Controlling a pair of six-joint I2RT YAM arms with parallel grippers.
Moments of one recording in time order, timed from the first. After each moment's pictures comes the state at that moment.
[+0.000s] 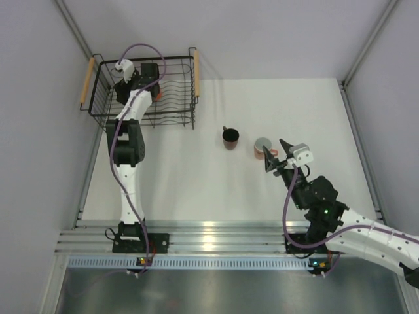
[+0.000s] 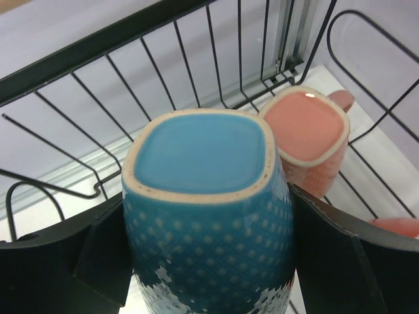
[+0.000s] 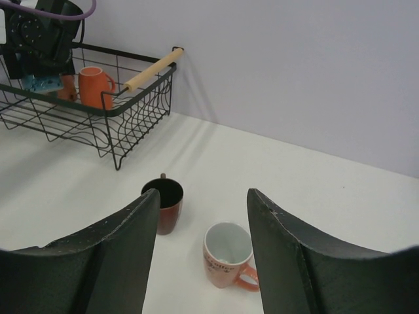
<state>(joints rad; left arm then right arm) -0.04 2.38 2.10 -0.35 -1.09 -0.54 1.01 0.58 0.39 0.47 0.62 -0.26</state>
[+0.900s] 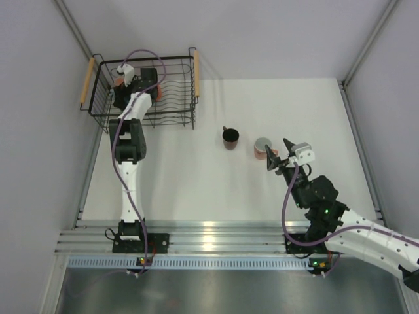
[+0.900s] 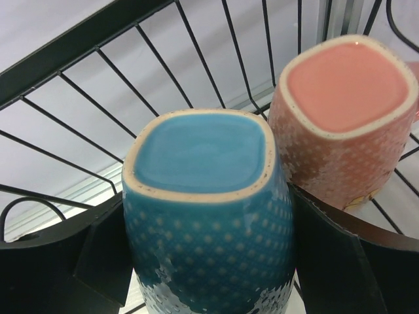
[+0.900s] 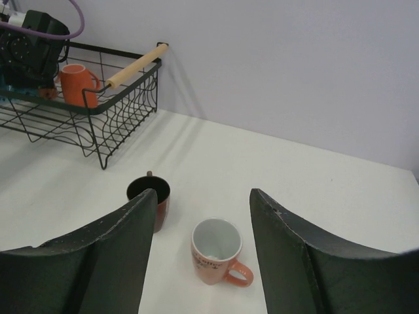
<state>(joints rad) -0.01 2.51 2.20 -0.35 -1.17 -0.43 0.96 0.57 0.37 0.46 0.62 -0.25</state>
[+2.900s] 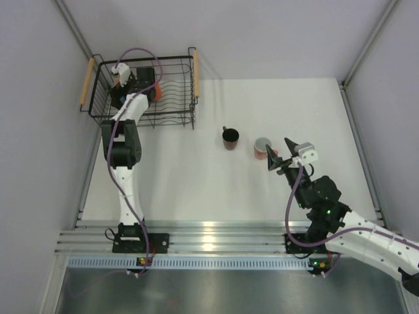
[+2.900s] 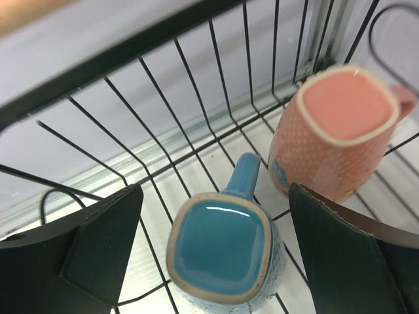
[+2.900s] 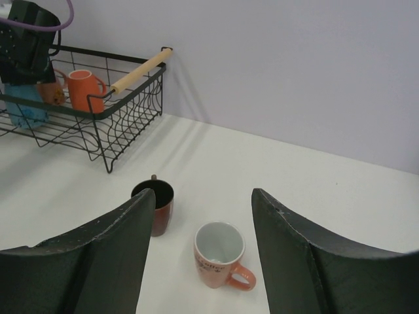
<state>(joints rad) -0.02 2.34 1.97 -0.27 -1.11 -0.49 0.94 0.54 0.37 0.45 0.58 -0.23</state>
